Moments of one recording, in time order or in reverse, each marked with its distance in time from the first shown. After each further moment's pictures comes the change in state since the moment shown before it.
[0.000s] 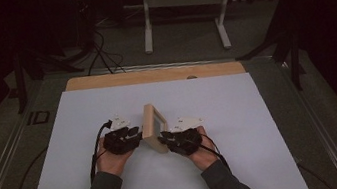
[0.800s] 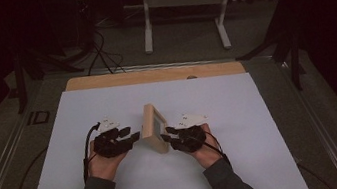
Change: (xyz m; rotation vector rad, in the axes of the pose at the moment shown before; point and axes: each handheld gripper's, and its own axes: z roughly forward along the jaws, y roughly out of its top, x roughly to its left) left arm 0.005 -0.002 -0.031 -0.055 -0.018 -0.061; right arm -0.009 0.001 -0.008 -0.012 -0.027 0.016
